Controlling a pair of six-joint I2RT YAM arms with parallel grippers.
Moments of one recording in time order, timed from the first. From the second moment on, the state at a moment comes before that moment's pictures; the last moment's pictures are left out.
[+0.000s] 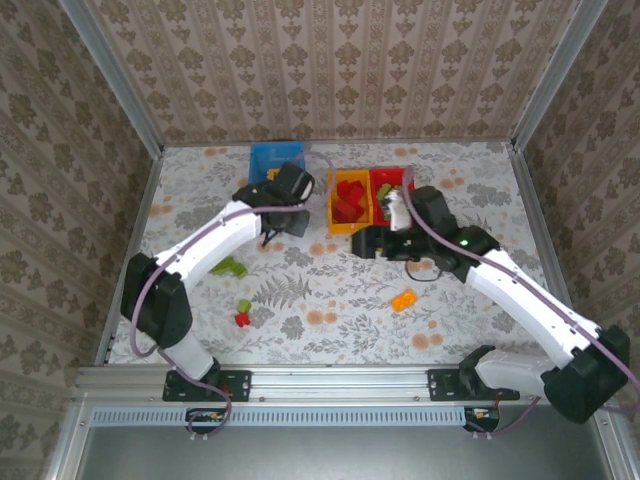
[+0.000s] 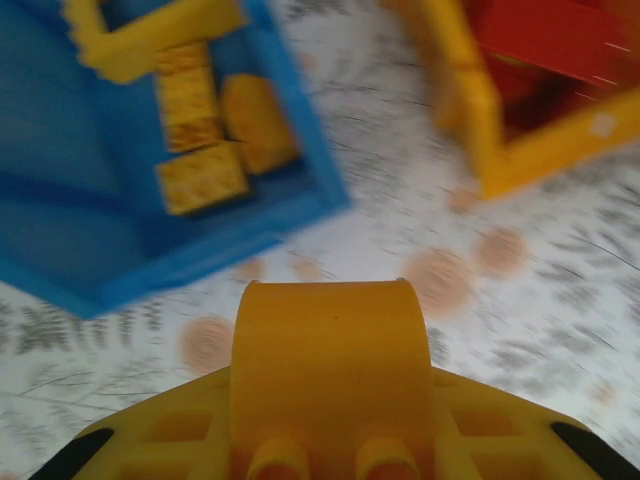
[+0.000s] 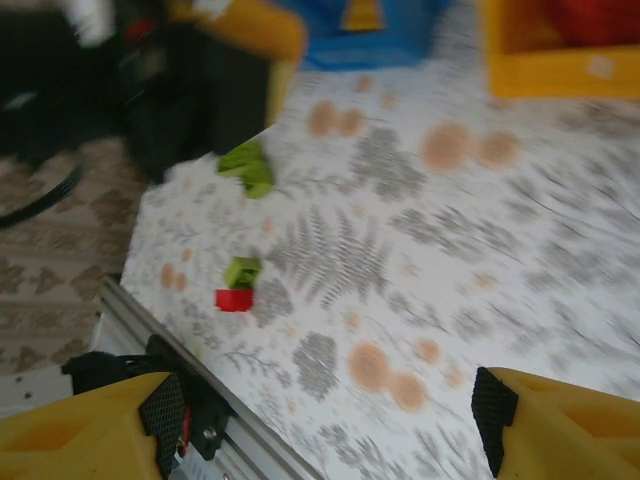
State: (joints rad) left arm -0.65 1.68 1.44 -0.83 -0.22 -0.17; right arm 0.56 1.20 1.06 -0.53 -0.39 0.57
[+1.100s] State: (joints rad) left arm -0.45 2.34 2.09 -1.01 -0.42 -0.23; right arm 0.57 1.47 1.15 -0.15 -0.31 0.53
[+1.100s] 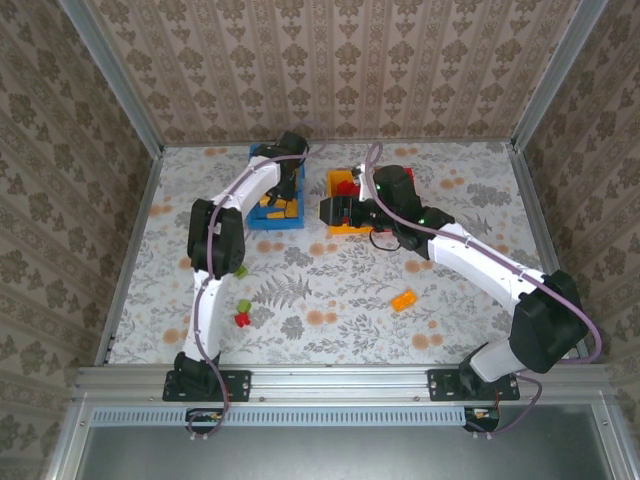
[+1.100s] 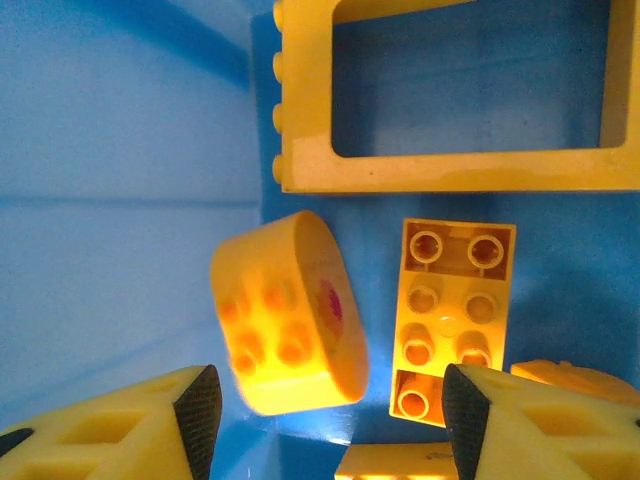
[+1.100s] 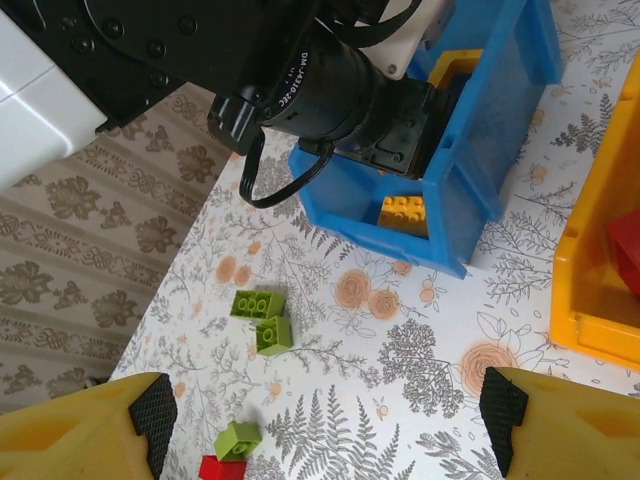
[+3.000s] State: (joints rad) left arm -0.37 0.67 1.02 -1.57 -0.24 -0.75; right arm 1.06 2.47 1.96 -0.33 0.15 0.24
